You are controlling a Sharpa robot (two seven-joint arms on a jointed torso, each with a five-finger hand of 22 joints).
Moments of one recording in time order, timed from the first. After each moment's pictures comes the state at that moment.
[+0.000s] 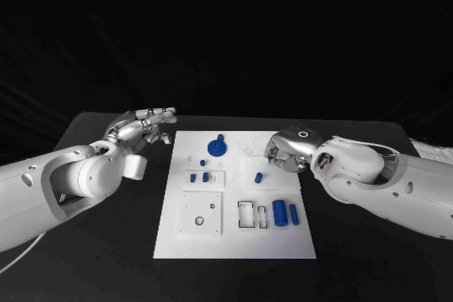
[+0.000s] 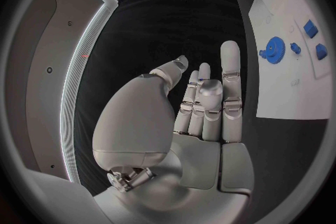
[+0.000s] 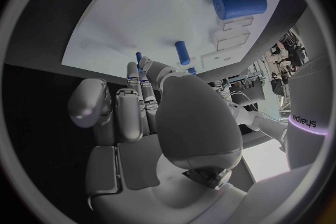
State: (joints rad) left arm 1.24 -0.97 -0.02 1.57 0.09 -0.26 0.37; left_hand 1.31 -0.16 0.44 0.02 0.07 1.02 0.18 0.10 0.07 1.13 0.10 0.26 0.13 1.34 0.01 1.20 0.84 0.16 1.30 0.09 0.60 0.65; right arm 1.16 -0.91 0.04 1.66 -1.89 -0.22 -0.20; right_hand 1.42 -0.10 0.49 0.05 0.08 1.18 0.12 0.08 0.10 1.23 0.06 0.08 0.07 1.47 -0.03 1.33 1.27 0.10 1.39 0.07 1.21 0.95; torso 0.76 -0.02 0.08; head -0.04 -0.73
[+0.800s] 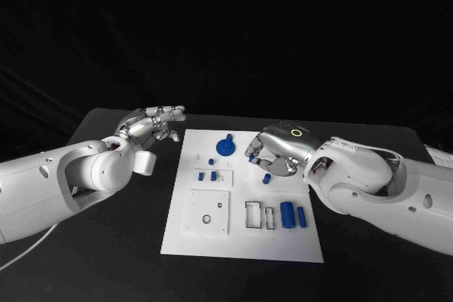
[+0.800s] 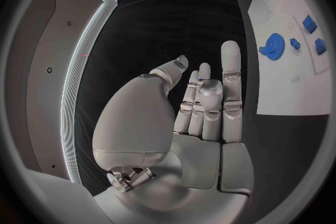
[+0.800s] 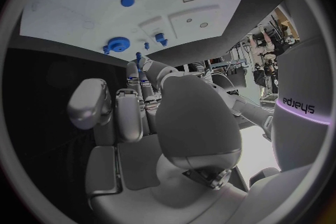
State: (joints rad) left arm 1.24 -0.97 -0.02 1.56 0.09 -0.26 0.37; left_hand 1.31 -0.16 0.44 0.01 0.07 1.02 0.18 0.10 0.07 1.12 0.10 0.26 0.13 1.34 0.01 1.20 0.84 0.16 1.30 0.10 0.60 0.65; right arm 1.16 -0.87 0.07 1.81 -1.87 -0.27 -0.19; right_hand 1.42 -0.10 0.50 0.04 0.08 1.18 0.12 0.08 0.10 1.23 0.06 0.07 0.07 1.47 -0.03 1.33 1.27 0.10 1.40 0.07 1.22 0.95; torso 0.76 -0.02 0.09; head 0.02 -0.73
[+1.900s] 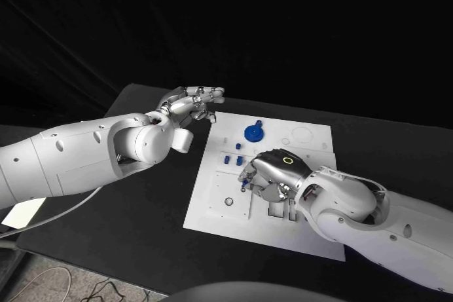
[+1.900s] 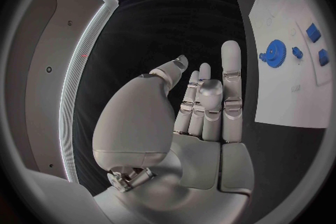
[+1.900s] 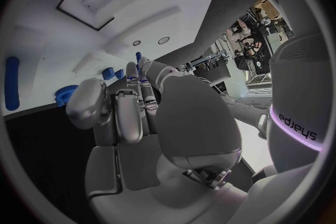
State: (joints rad) left arm 1.24 -0.93 -0.02 1.55 0.09 -0.26 0.36; left_hand 1.31 -0.16 0.43 0.01 0.07 1.01 0.18 0.10 0.07 1.11 0.10 0.26 0.13 1.34 0.01 1.20 0.84 0.16 1.30 0.10 0.60 0.65; right arm 1.01 -0.69 0.05 1.72 -1.84 -0.26 -0.12; right_hand 1.41 -0.10 0.51 0.03 0.09 1.18 0.12 0.08 0.10 1.23 0.06 0.07 0.07 1.47 -0.03 1.34 1.27 0.10 1.40 0.07 1.22 0.95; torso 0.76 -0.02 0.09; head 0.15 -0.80
